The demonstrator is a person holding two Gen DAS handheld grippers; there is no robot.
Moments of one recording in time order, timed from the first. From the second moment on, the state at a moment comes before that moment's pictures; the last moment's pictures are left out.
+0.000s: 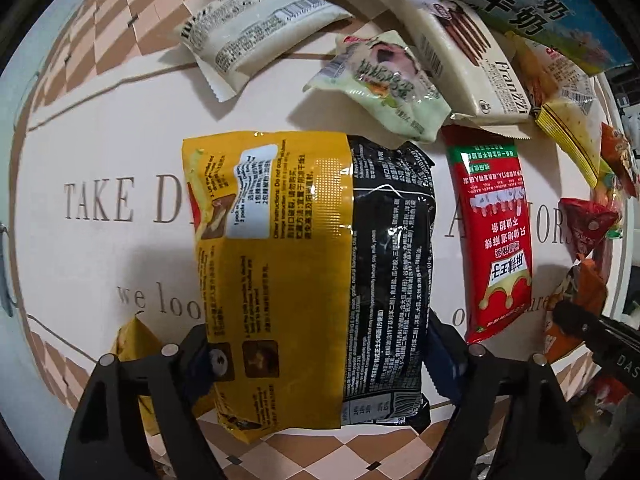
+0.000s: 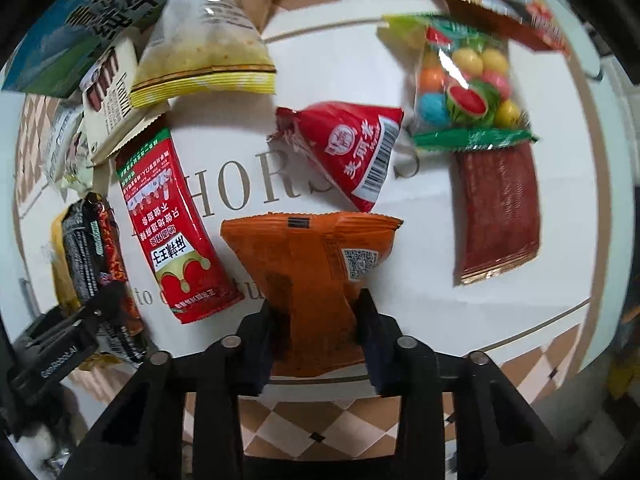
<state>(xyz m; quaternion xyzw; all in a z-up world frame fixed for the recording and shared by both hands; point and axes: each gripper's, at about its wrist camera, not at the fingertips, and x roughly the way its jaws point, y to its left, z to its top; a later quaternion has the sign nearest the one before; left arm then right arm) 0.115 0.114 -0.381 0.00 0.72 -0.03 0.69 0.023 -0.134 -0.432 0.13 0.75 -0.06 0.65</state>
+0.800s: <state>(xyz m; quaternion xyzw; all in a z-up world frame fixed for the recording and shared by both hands) 0.077 0.048 -0.167 0.01 0.57 -0.10 0.82 0.059 -0.134 -0.232 0.18 0.63 0.04 0.76</state>
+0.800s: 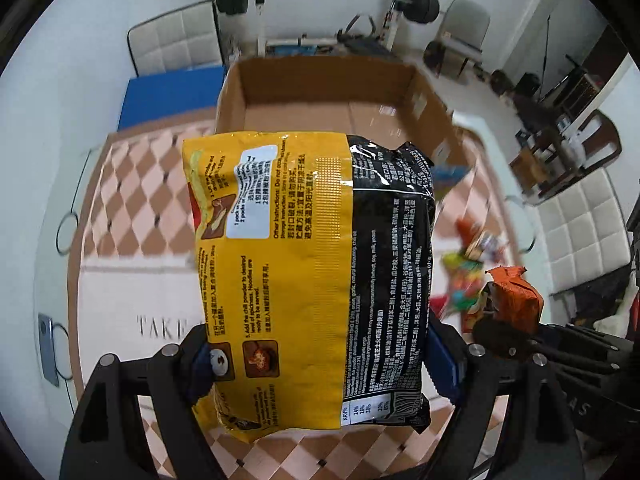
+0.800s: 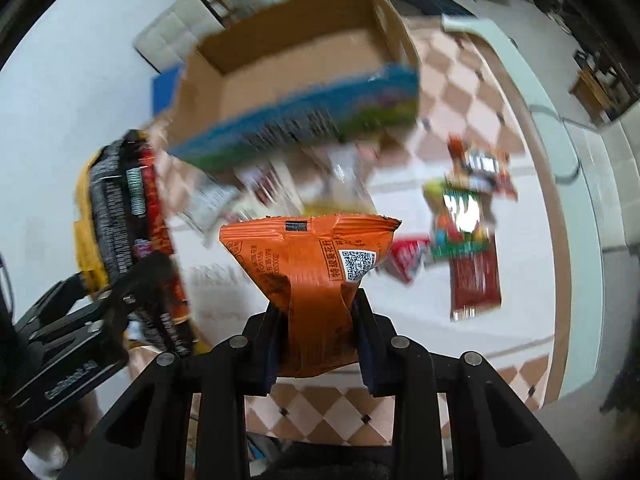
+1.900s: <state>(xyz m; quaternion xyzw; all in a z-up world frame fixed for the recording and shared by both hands) 0.427 -0.009 -0.296 -0.03 0.69 -0.06 0.72 0.421 -0.165 -0.356 0.11 0.67 0.06 0.73</state>
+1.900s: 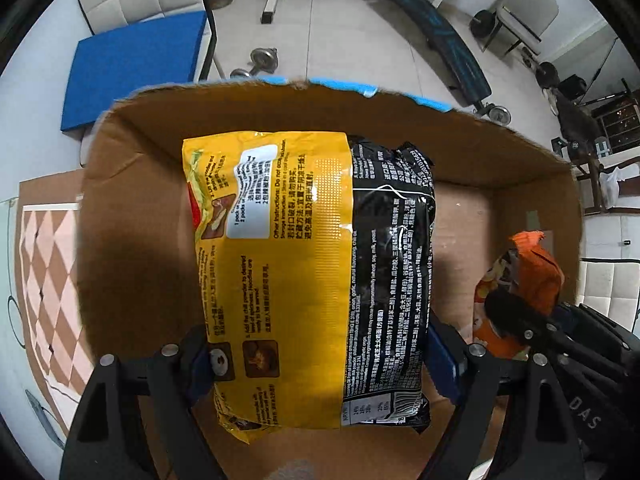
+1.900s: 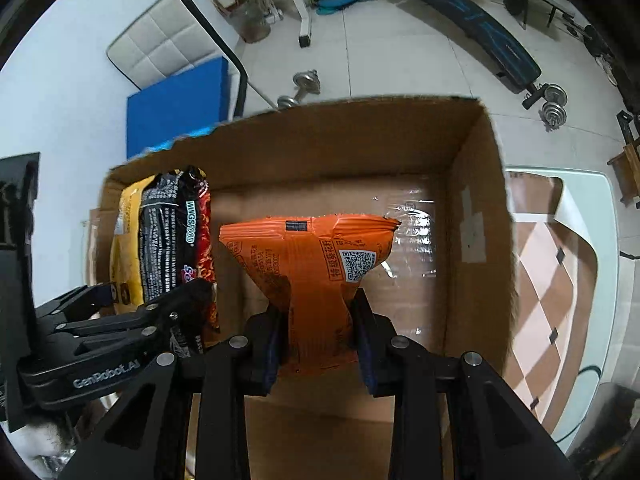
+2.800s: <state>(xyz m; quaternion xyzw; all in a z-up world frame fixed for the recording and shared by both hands) 0.410 0.007 -0.261 -0.03 0.65 -0.04 0.76 0.417 -0.135 -0.376 0.08 0.70 0.05 0.71</state>
